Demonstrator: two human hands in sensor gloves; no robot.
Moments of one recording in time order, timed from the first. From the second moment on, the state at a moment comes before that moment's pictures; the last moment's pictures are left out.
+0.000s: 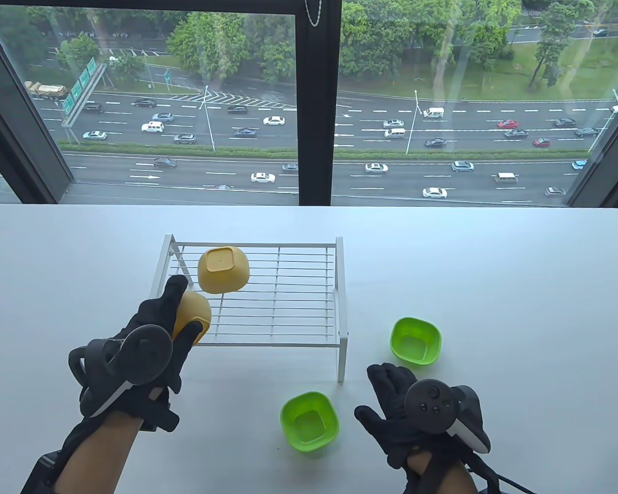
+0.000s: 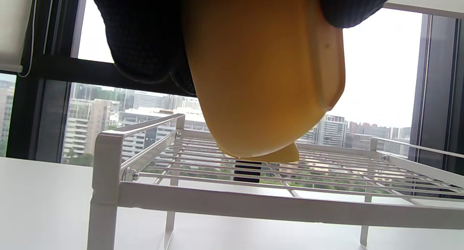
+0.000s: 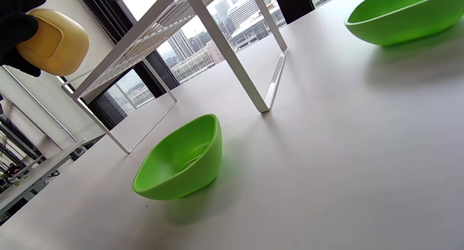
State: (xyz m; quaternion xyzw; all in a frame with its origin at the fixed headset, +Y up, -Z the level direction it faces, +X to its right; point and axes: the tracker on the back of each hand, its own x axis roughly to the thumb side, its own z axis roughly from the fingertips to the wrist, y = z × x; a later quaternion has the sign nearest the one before) left_hand -0.261 -0.569 -0.276 0.14 -0.03 0.06 0.99; right_hand 0.152 -0.710 -0.244 0.15 0.12 0.93 0.30
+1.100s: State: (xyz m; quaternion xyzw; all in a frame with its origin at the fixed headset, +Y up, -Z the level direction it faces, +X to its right) left_hand -0.245 -0.615 -0.364 -0.07 0.13 0.13 0.98; right_hand 0.163 -0.717 -0.248 0.12 0.13 0.93 0.32
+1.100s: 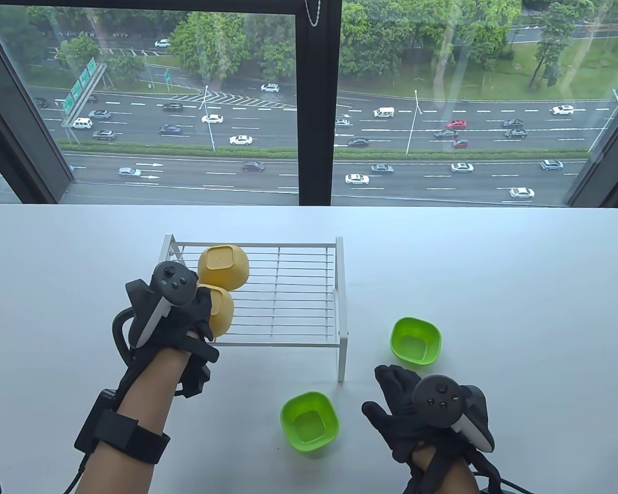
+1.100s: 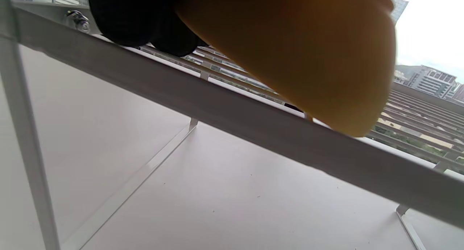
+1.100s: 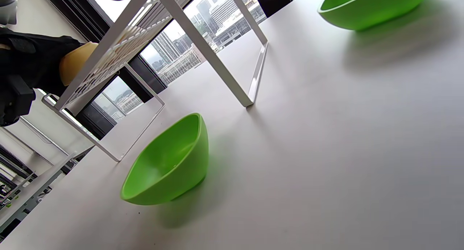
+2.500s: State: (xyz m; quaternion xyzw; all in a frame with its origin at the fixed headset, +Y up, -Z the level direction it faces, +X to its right) left_hand -0.373 -0.651 -0.254 0.06 -0.01 0.14 0.99; right_hand 0.149 -0.708 -0.239 0.16 0.11 0.95 0.26
